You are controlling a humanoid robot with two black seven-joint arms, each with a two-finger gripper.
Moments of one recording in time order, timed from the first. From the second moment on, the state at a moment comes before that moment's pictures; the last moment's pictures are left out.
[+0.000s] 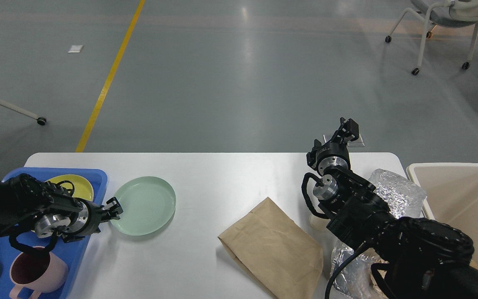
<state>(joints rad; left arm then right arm) -1.34 0.38 1.14 -1.09 -0.31 -0.02 0.03 0.90 0.21 0.35 0.10 0.49 -0.10 0.51</state>
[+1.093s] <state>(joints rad) -1.17 0.37 0.98 -0.93 -0.32 -0.01 0.03 0.90 0.21 0.35 0.10 0.49 -0.10 0.51</state>
